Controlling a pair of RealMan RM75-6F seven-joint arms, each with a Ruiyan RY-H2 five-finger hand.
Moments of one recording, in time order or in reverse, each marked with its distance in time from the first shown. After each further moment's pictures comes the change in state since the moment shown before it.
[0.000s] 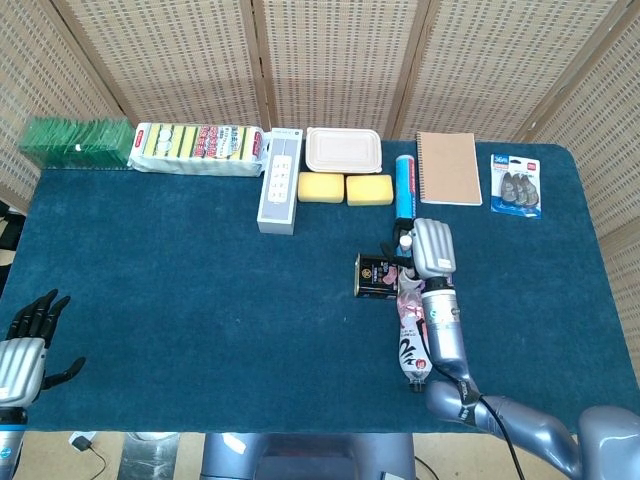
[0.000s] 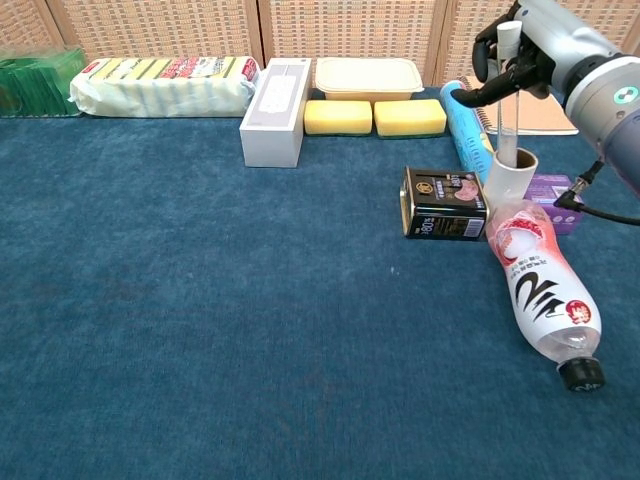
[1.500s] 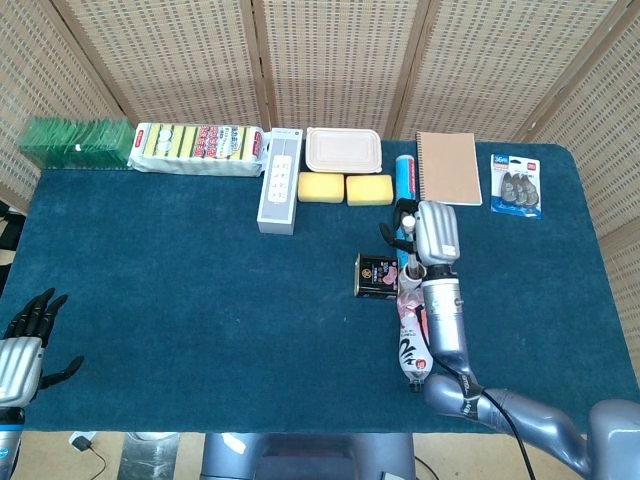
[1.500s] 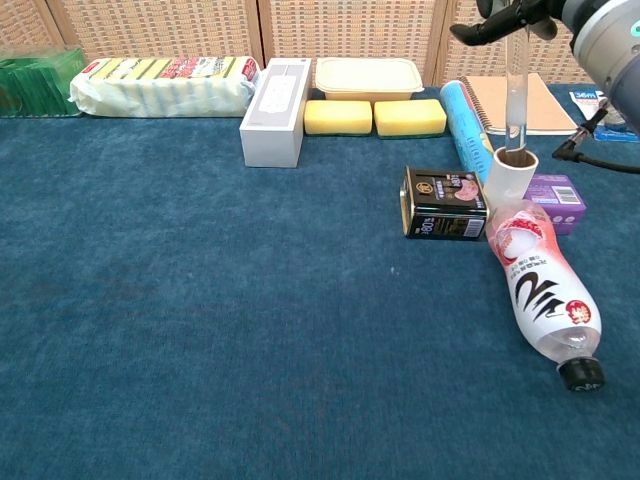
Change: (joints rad) left arm 0.000 0.011 -0.002 -0.012 0.002 0.013 -0.005; right arm 0.032 0.051 0.057 -0.093 0.007 0.056 -0.016
